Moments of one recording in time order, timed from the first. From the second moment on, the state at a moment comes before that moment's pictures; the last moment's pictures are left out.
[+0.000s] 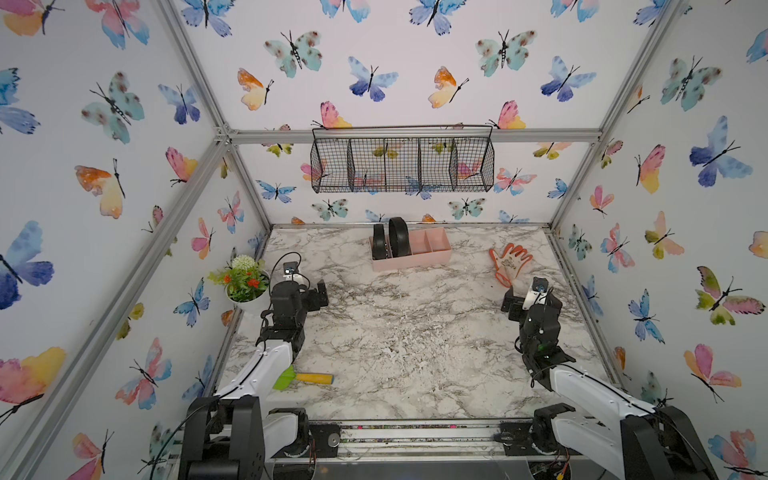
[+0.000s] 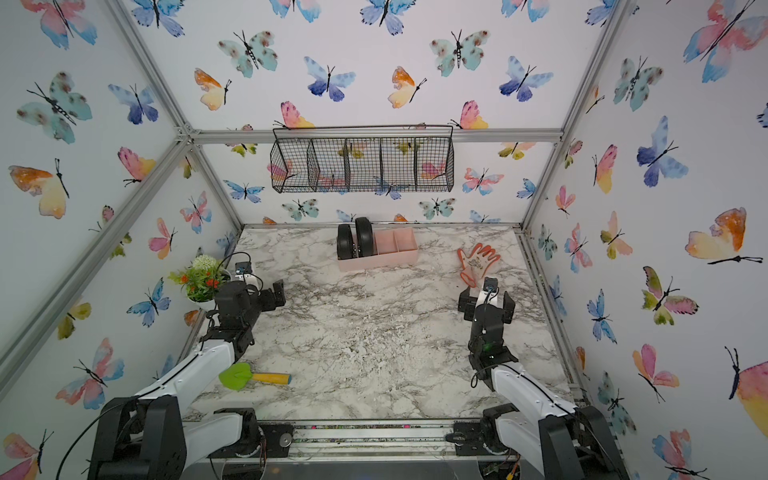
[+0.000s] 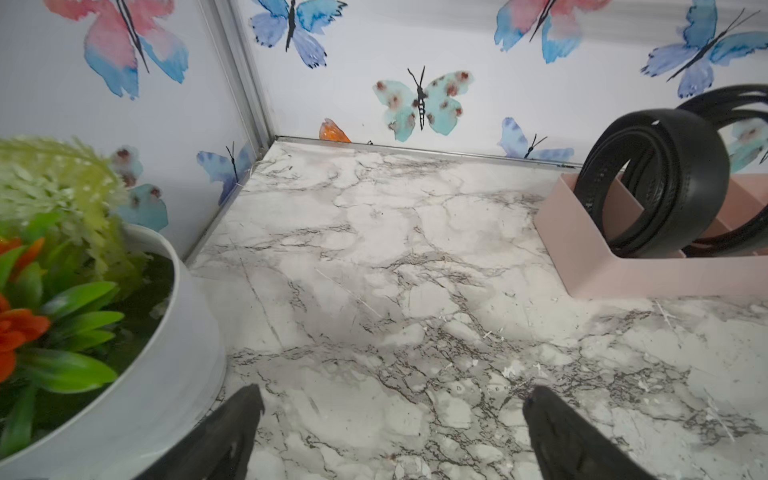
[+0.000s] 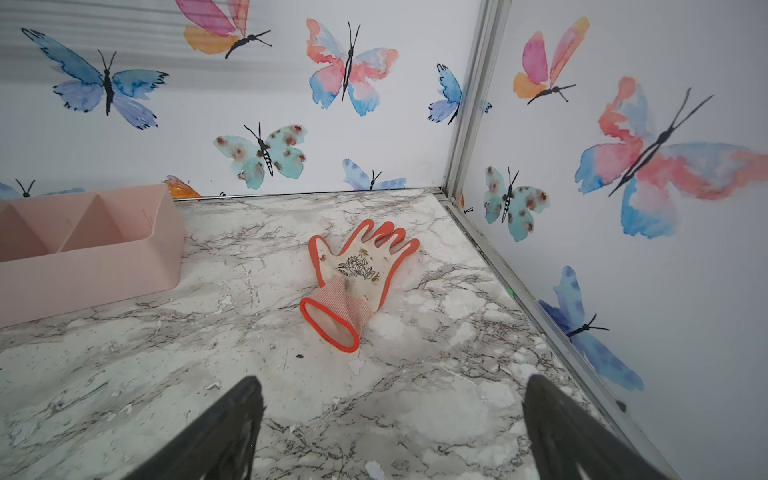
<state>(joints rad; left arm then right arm) -0.03 1.18 0.51 0.27 -0.09 -0.08 0.26 1.06 0.28 0.57 0.49 0.02</state>
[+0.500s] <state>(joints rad) -0.10 1.41 0.27 0.80 -0.20 -0.04 0.19 1.55 0.22 1.06 0.26 -0.06</state>
